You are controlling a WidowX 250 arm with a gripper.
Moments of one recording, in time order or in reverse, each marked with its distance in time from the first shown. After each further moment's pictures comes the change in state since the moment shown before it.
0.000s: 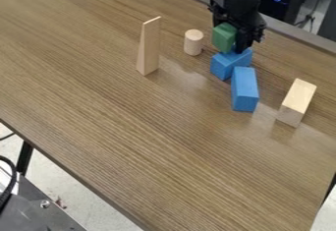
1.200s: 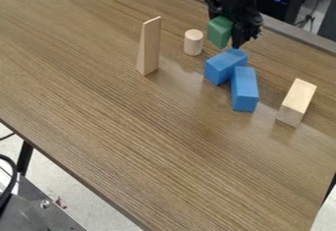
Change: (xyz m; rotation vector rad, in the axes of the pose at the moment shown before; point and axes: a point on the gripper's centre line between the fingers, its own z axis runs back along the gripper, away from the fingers) arm -0.008 -0.015 0.033 0.012 -0.109 -0.046
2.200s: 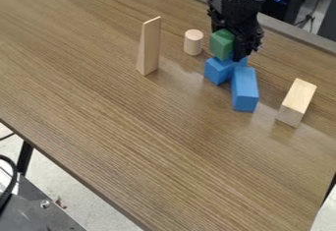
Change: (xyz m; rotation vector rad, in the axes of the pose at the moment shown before) arm 0.000 -0.002 -0.025 -0.039 0.070 -0.027
